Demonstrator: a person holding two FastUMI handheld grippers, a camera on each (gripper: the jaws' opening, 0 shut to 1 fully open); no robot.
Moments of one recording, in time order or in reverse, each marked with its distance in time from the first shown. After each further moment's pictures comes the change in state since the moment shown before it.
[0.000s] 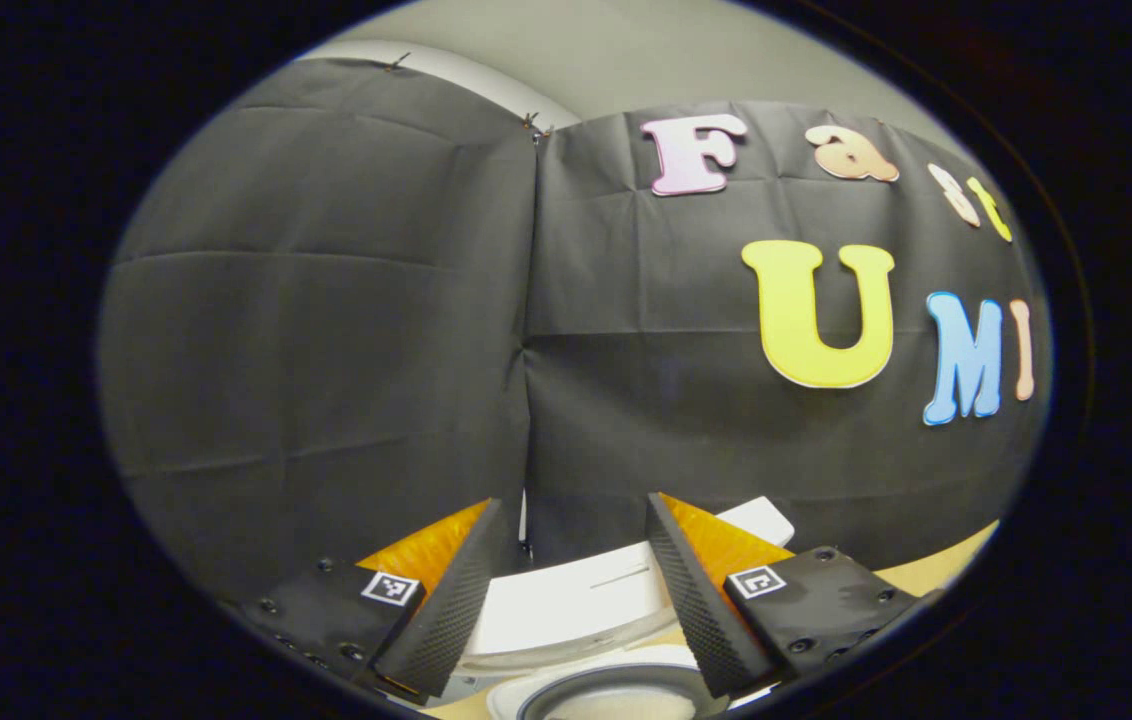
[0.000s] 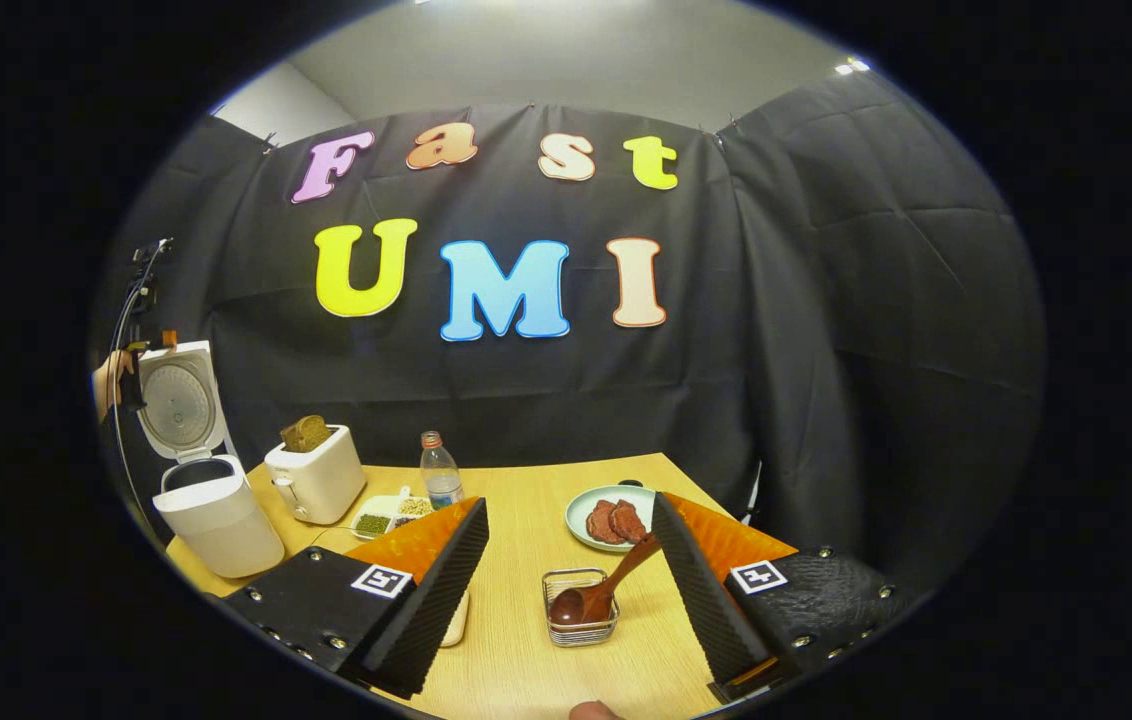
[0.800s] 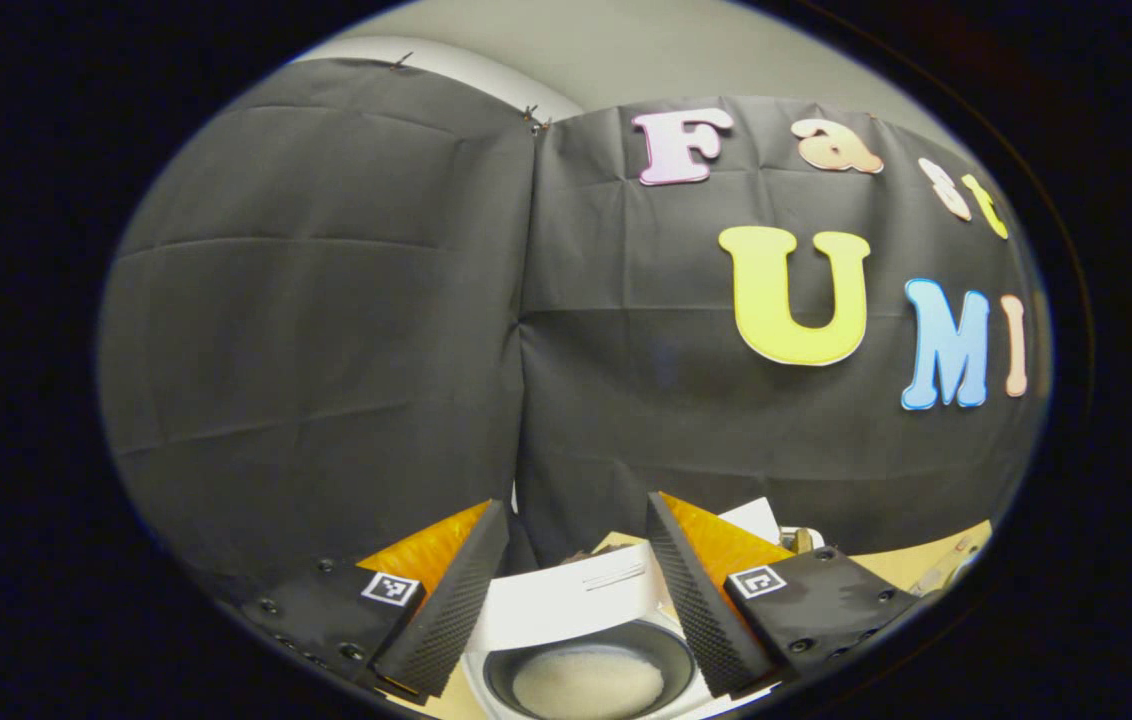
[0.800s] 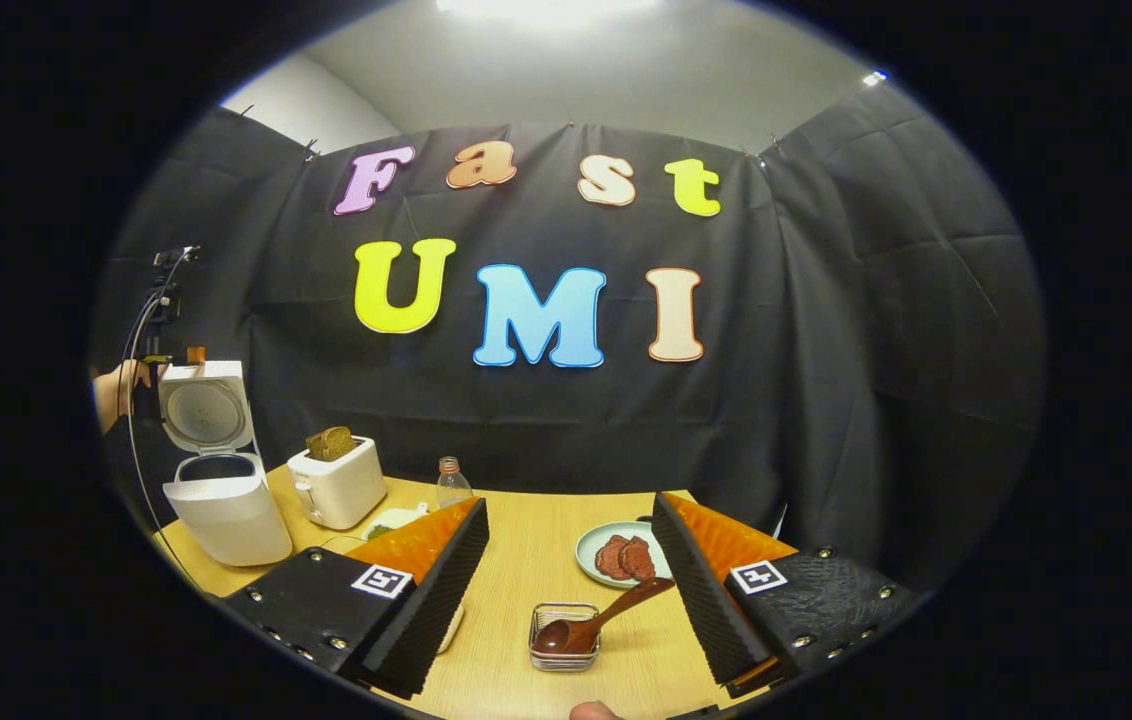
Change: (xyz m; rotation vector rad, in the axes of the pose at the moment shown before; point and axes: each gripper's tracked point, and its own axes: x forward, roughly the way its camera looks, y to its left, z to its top) left arm -0.004 -0.003 0.000 -0.017 0.061 0.004; right arm 0.014 -0.020 0.030 -0.080 -0.056 0.117
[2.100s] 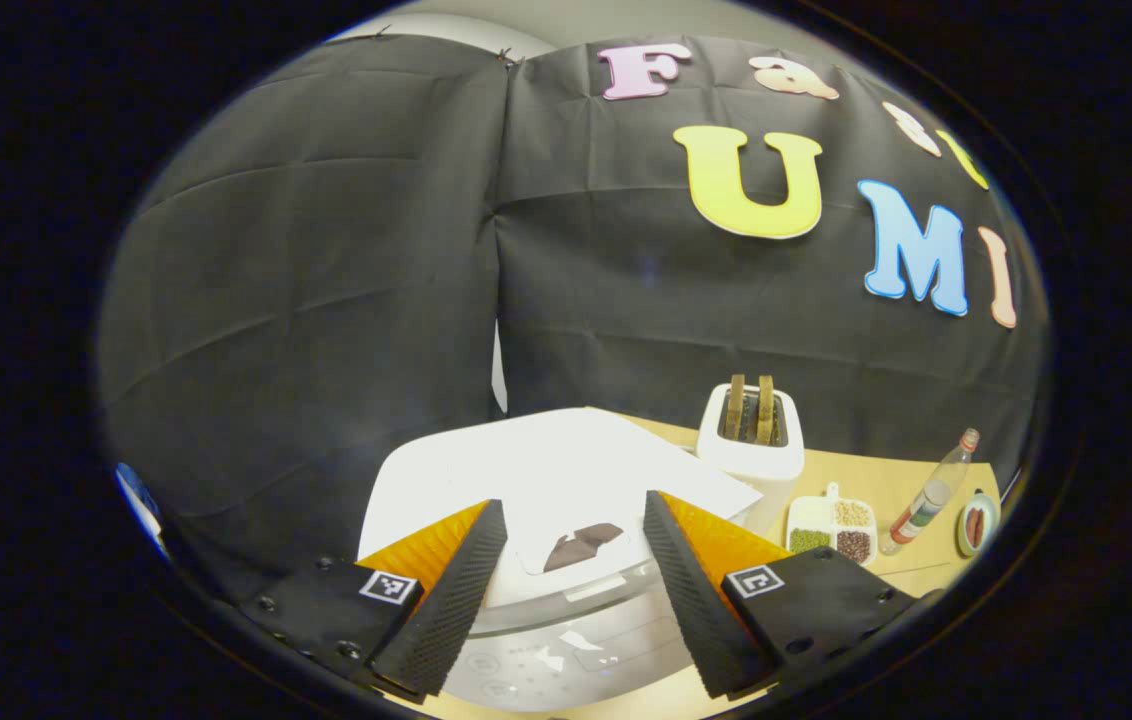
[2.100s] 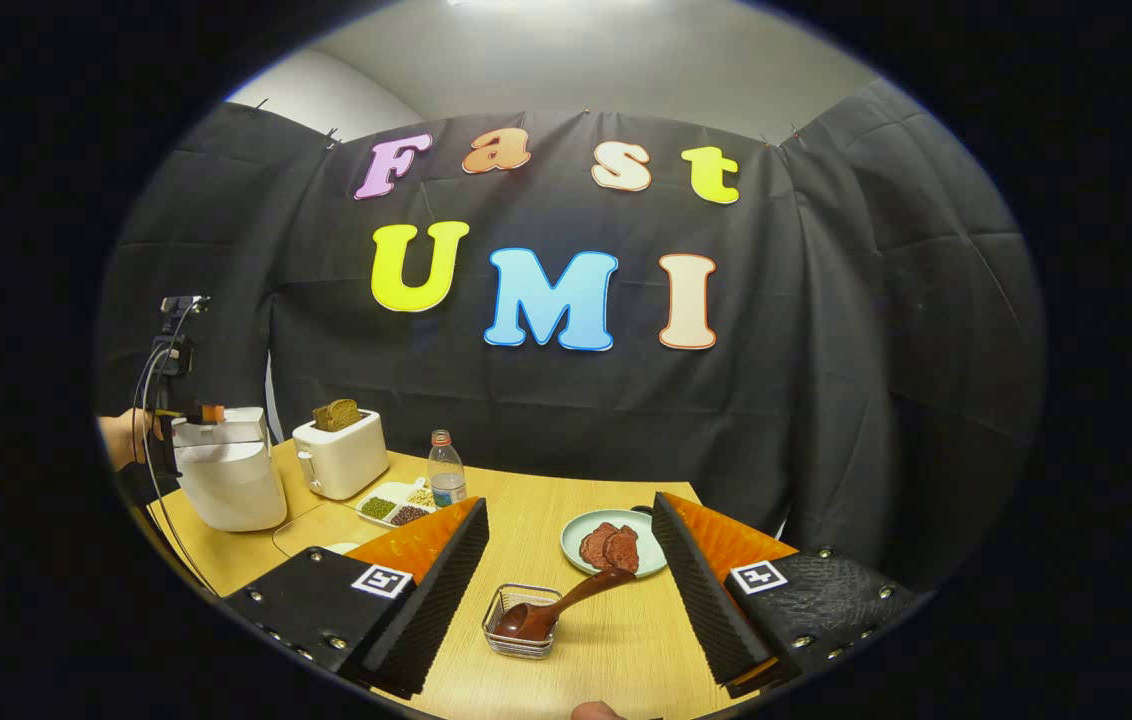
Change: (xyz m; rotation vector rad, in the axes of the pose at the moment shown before) left arm -0.007 -0.017 -0.100 0.048 0.254 -0.026; right arm 0.004 -0.040 -0.020 -0.031 0.049 0.072
